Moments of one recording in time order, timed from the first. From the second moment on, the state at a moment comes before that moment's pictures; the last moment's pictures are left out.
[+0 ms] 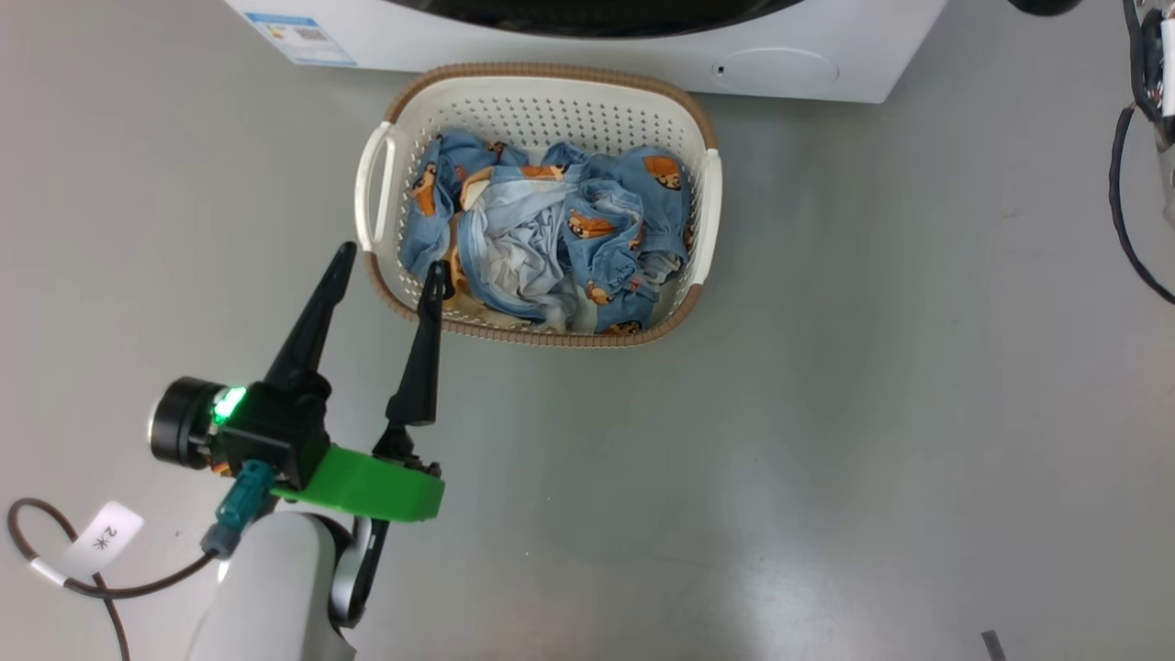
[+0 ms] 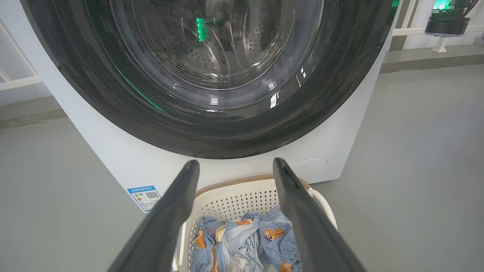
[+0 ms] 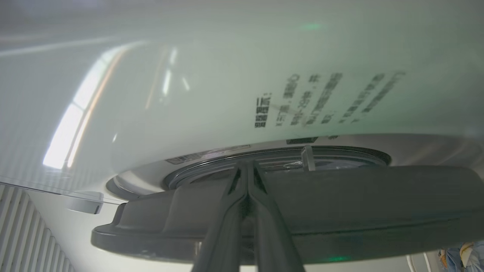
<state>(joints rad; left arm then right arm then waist) -0.40 0.03 -0.23 0.16 -0.09 -0.08 -0.25 -1.58 -0.19 -0.24 1.24 1.42 0.13 0.55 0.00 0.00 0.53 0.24</state>
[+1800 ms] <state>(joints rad) -0.36 0.03 -0.22 0.19 -0.11 -0.07 -0.25 -1.25 -0.09 -0.14 0.91 1.38 0.13 0.97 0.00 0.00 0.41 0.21</state>
